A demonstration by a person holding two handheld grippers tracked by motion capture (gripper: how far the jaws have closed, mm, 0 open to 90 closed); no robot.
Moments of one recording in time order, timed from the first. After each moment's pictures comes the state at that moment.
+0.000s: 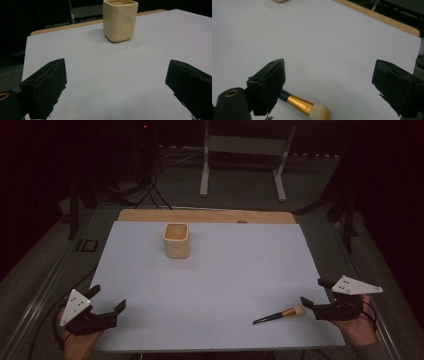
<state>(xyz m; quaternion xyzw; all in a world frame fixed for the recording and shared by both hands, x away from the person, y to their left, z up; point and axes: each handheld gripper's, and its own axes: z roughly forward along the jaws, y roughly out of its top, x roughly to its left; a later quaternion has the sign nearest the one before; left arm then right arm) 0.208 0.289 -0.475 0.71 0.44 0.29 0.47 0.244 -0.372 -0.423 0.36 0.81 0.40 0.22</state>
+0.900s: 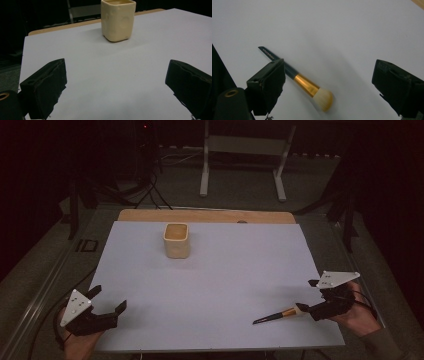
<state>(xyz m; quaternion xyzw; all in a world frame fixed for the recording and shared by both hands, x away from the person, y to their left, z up) 0.207 0.288 -0.475 0.71 0.43 0.29 0.47 0.264 -0.354 -0.413 0.29 0.90 0.30 0.15</state>
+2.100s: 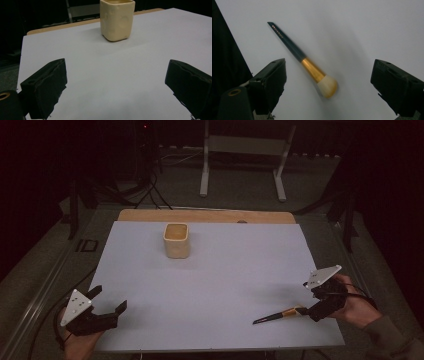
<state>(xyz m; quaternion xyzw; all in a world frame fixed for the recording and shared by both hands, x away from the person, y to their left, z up) 0.208 0.288 -0.476 0.71 0.43 0.29 0.47 0.278 -0.337 -0.406 0.23 0.95 0.20 0.10</state>
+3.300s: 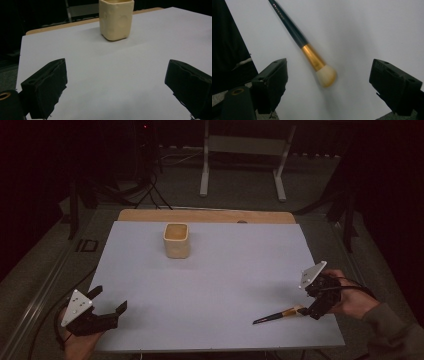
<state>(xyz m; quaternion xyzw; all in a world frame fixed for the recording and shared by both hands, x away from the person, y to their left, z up) 0.207 0.287 -0.476 0.71 0.43 0.29 0.47 0.292 -0.326 -0.406 0.18 0.97 0.12 0.06</state>
